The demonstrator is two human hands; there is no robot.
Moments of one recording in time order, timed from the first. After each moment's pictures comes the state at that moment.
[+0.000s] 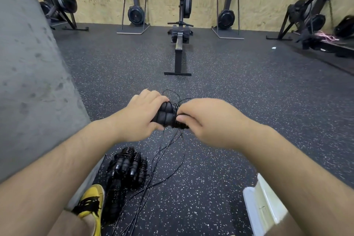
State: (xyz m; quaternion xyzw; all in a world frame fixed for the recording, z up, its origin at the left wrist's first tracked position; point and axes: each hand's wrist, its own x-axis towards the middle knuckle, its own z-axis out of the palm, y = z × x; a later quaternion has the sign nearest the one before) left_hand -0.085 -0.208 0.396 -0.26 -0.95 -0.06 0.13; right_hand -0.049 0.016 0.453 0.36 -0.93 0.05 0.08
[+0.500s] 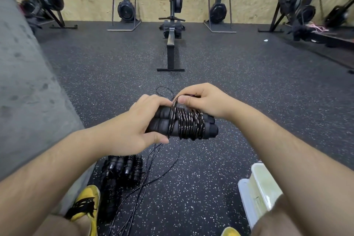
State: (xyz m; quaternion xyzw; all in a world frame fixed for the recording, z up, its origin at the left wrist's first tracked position) left_hand -0.049 -0.188 0.407 -0.31 -0.91 -0.27 0.02; right_hand -0.115 0.049 0.425 0.31 -0.86 0.40 -0.04
